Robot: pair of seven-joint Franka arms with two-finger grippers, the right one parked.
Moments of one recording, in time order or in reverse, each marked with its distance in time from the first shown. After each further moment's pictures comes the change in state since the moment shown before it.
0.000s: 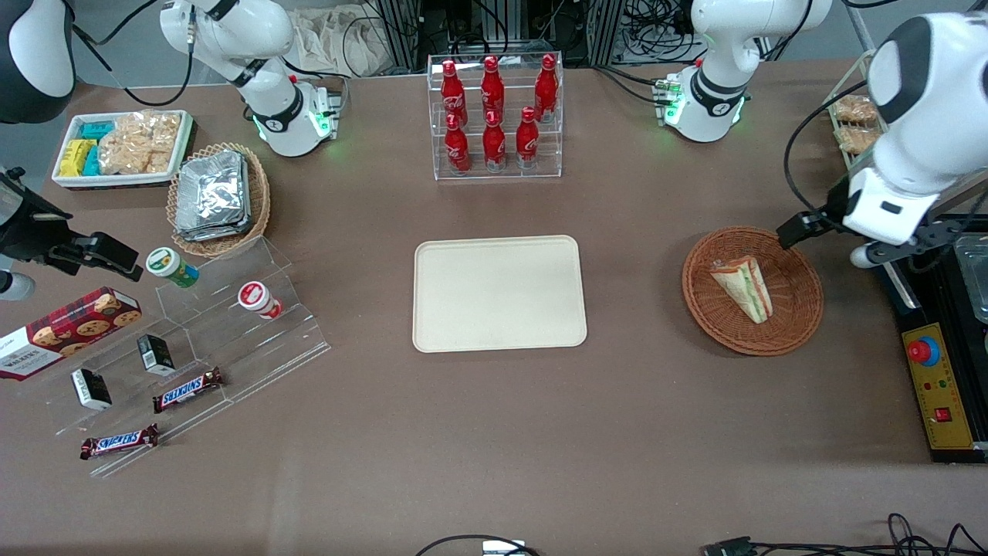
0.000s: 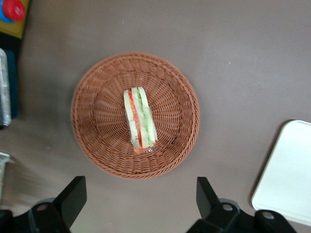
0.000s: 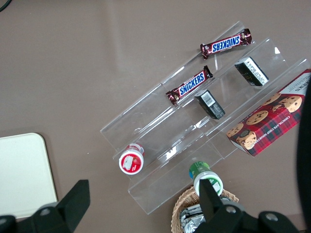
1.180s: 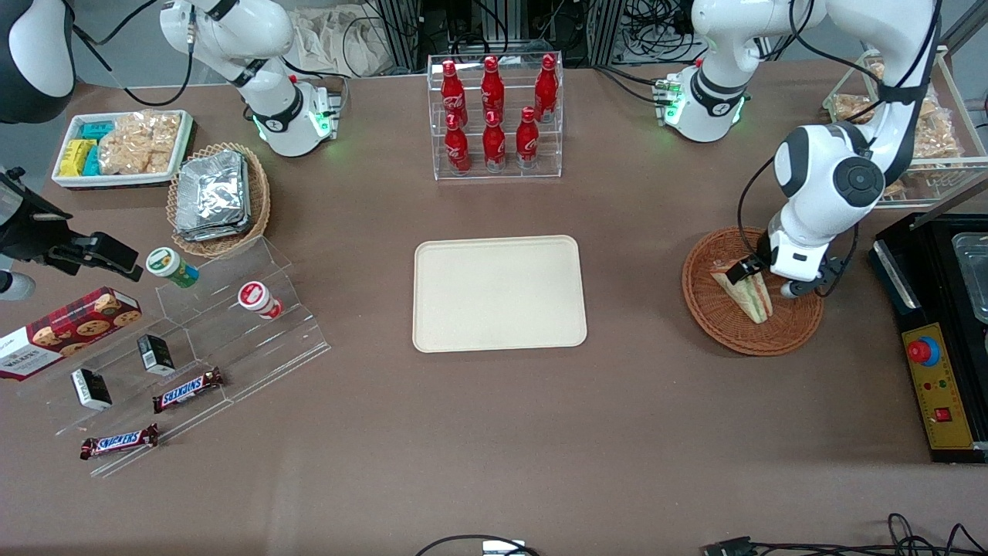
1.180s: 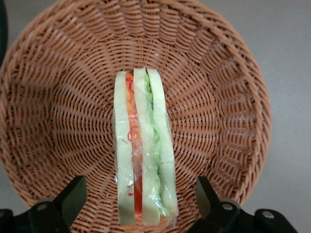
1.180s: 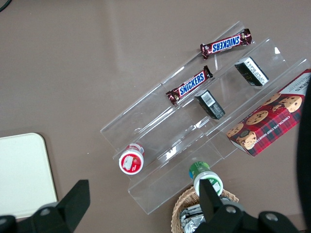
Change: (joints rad) arm 0.043 0.195 0.004 -0.398 -0.001 0.626 -0.115
